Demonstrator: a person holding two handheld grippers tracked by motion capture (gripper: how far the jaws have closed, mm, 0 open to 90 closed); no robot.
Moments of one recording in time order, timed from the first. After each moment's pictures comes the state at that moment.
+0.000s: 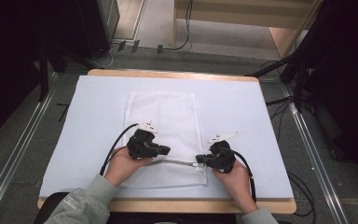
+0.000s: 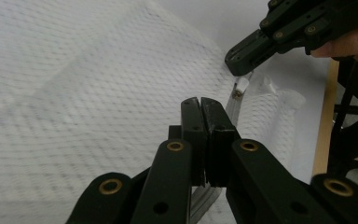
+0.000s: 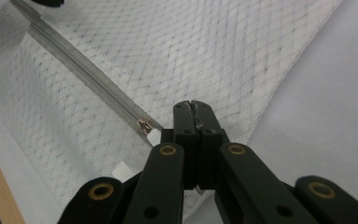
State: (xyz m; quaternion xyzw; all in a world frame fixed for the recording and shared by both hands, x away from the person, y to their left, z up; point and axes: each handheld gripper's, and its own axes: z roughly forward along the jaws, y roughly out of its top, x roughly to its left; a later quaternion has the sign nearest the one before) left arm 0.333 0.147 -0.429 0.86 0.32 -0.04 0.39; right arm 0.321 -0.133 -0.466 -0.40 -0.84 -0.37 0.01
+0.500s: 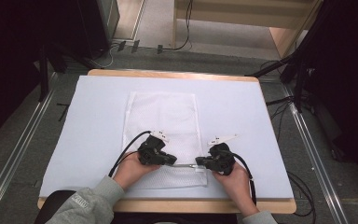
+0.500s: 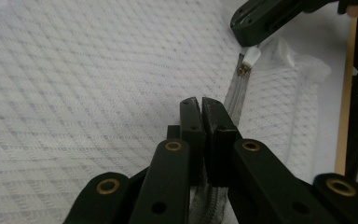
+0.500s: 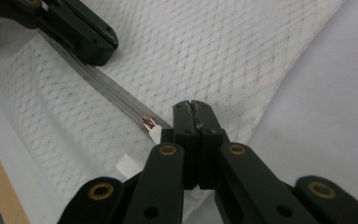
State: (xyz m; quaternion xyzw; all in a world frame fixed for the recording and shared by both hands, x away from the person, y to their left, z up) left arm 0.334 0.123 -0.461 0.89 0.30 -0.07 0.34; right arm 0.315 -0.132 -0.469 -0.40 -0.84 -0.36 0.01
